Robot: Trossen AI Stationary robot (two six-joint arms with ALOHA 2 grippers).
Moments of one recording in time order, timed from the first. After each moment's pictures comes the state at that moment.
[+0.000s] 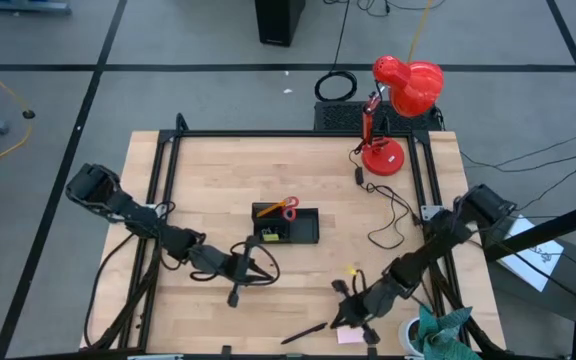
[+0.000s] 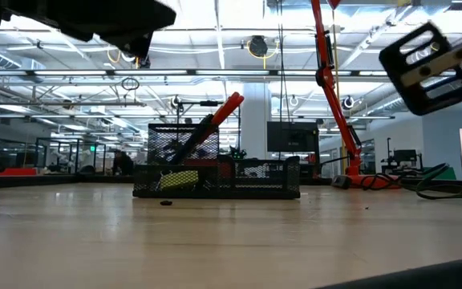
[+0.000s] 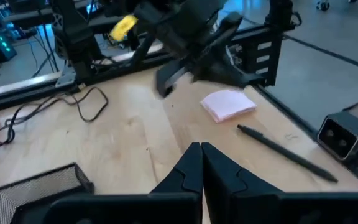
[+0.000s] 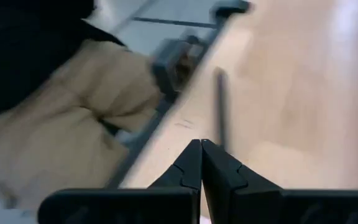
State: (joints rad) left arm -0.51 1.50 0.63 0.59 -0.24 0.07; right arm 0.72 1.74 0.71 0.52 0.08 0.31
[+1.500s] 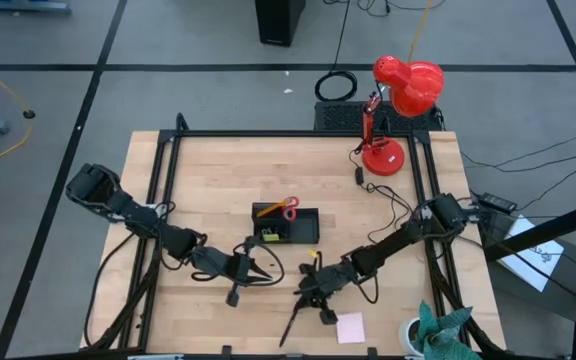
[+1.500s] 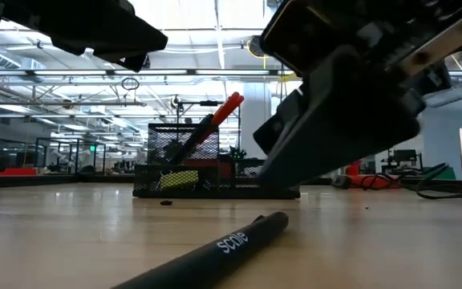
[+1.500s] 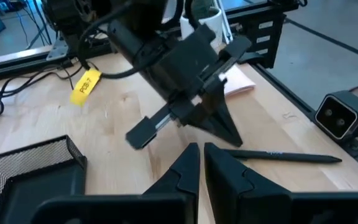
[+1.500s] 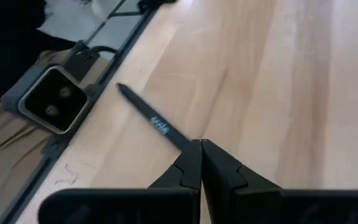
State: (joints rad) left arm -0.50 1.50 0.63 0.50 -0.23 0.01; right arm 0.44 2.01 0.93 0.52 -0.15 0.29
